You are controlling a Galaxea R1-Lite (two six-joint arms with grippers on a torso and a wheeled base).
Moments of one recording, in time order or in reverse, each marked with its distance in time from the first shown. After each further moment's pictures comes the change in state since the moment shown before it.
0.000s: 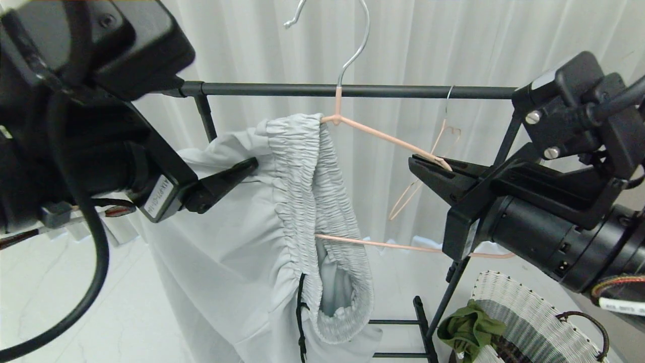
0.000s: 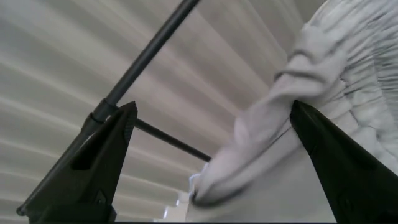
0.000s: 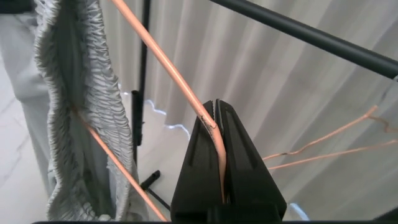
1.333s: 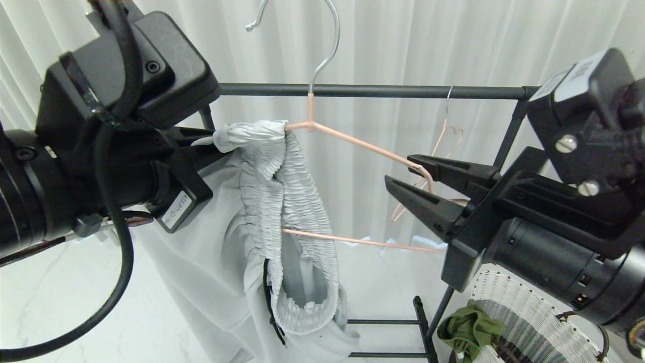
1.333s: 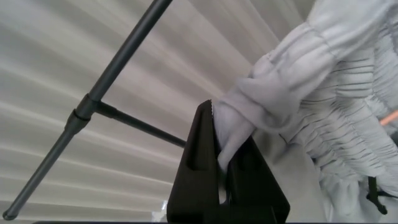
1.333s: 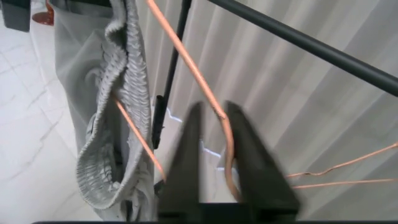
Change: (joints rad) left arm 0.040 0.020 0.031 -0.004 -0.049 -0.003; right arm 0.069 -0.011 0.010 -0.001 0.026 -0.050
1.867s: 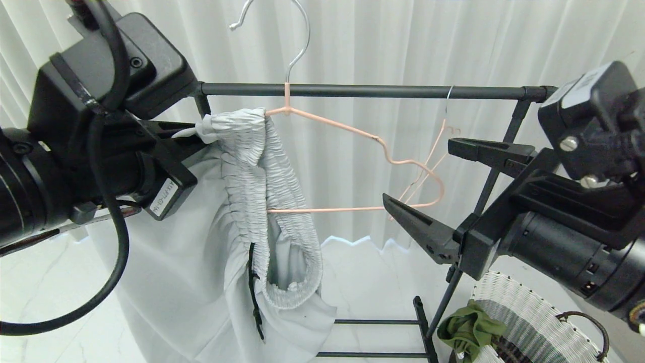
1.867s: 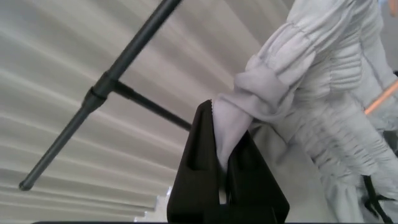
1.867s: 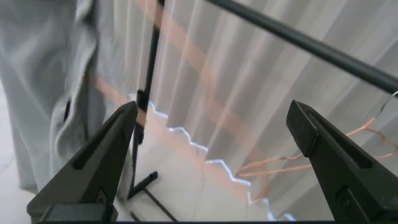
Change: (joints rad) left arm 0.082 -0.011 0.039 -0.076 0.014 -0.006; right arm -0.061 -0.033 0.042 0.004 -0.001 -0.005
